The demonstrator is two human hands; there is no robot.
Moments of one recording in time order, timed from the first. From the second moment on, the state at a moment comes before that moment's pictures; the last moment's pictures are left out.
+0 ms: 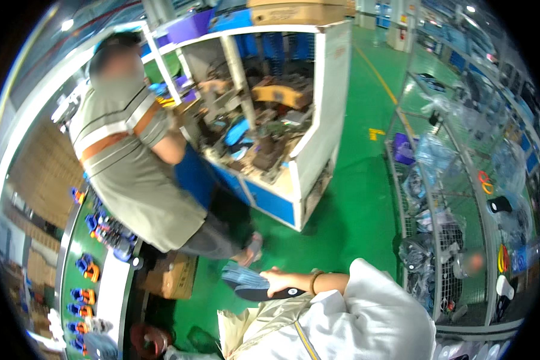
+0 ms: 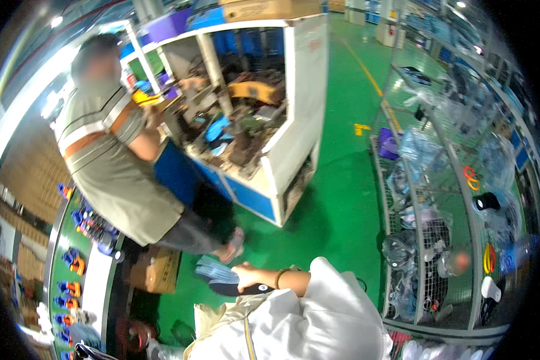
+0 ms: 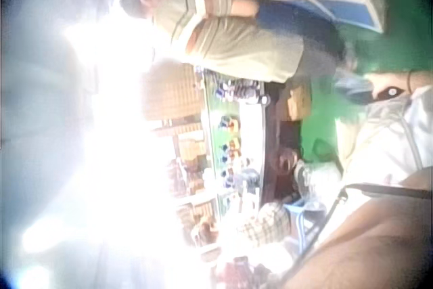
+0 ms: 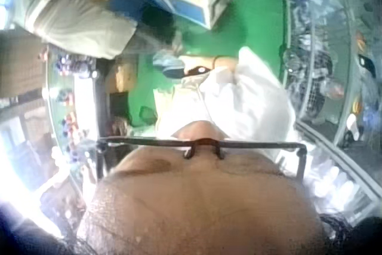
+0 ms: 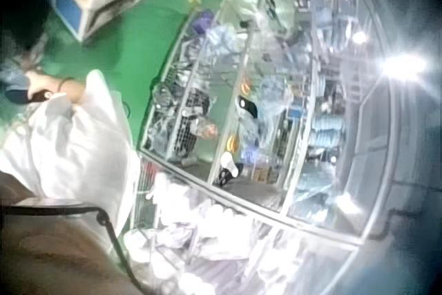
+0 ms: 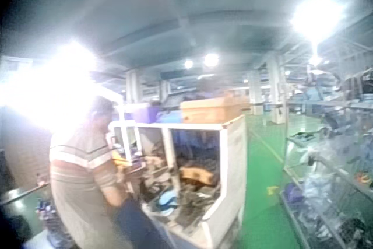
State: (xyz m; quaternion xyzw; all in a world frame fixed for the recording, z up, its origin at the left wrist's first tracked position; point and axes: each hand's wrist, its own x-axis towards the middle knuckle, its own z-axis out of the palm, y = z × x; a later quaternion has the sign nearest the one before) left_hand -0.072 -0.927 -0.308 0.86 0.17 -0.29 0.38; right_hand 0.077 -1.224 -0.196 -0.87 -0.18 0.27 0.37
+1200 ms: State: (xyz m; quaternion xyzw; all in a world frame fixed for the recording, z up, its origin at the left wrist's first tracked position) left_hand -0.039 -0.461 -0.230 0.62 0.54 0.06 0.57; right_hand 0.378 -0.524 -0.185 -0.78 -0.44 0.18 0.40
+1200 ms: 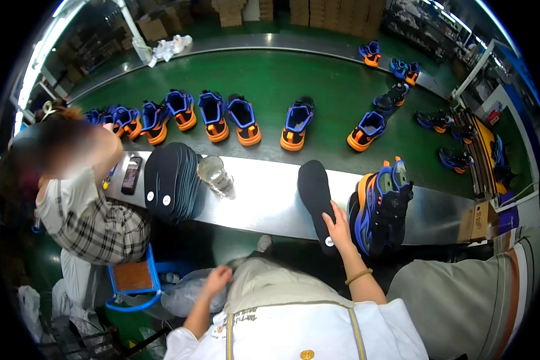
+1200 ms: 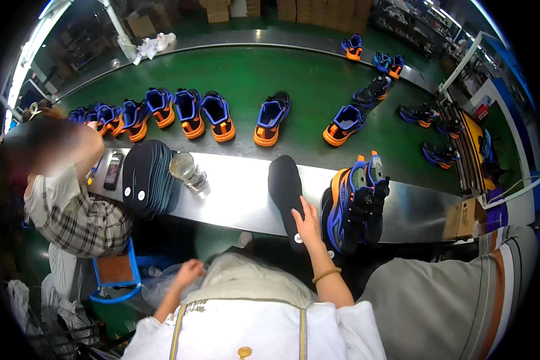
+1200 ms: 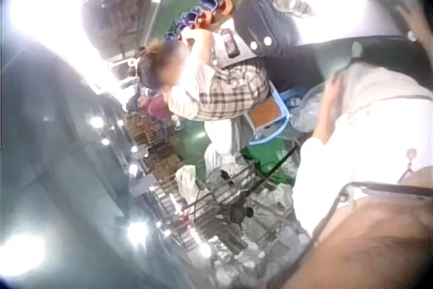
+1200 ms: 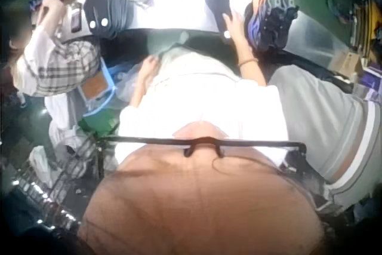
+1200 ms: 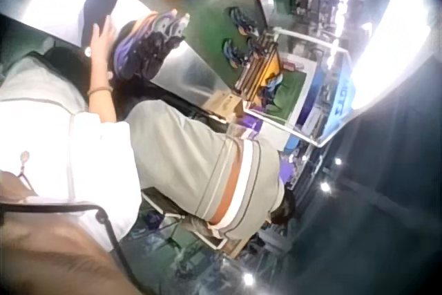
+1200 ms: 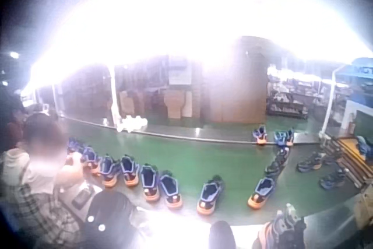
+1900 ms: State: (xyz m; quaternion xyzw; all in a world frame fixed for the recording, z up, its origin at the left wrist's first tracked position) left_hand 0.292 -0.102 -0.121 0.87 0.18 0.16 0.42; right_hand 0.340 -0.440 -0.077 -0.87 -0.42 0.05 0.26
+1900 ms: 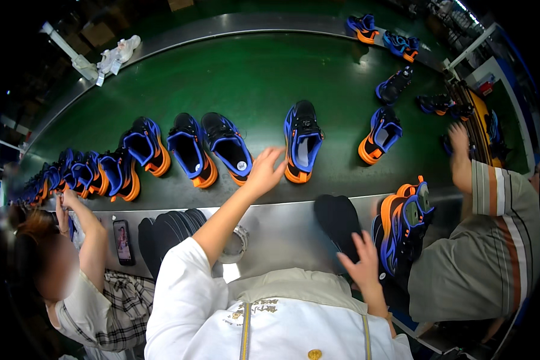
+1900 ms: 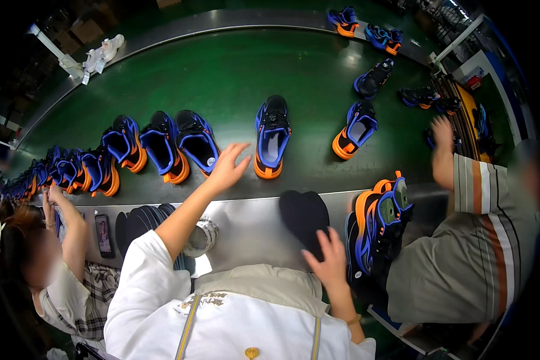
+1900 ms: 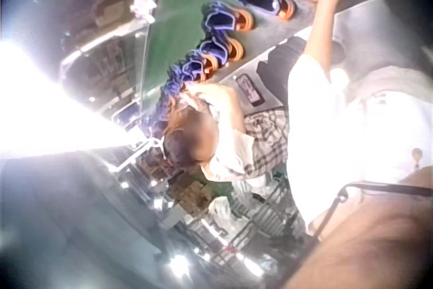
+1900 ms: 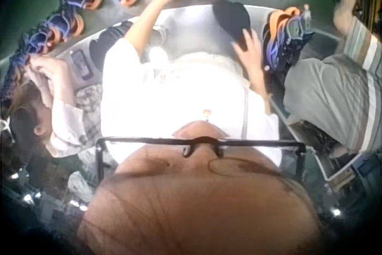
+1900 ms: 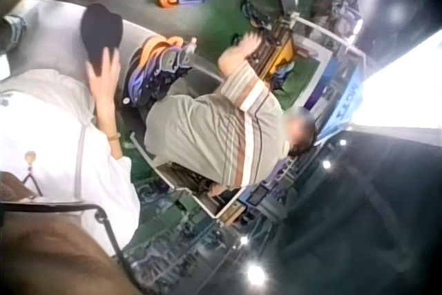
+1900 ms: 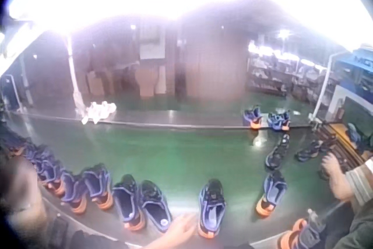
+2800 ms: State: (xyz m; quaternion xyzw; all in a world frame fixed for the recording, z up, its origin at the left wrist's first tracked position) left_hand 0.416 -0.080 -0.134 0.80 0.29 0.19 0.49; right_hand 0.376 -0.490 -0.096 -0.92 -0.30 0.16 0.20
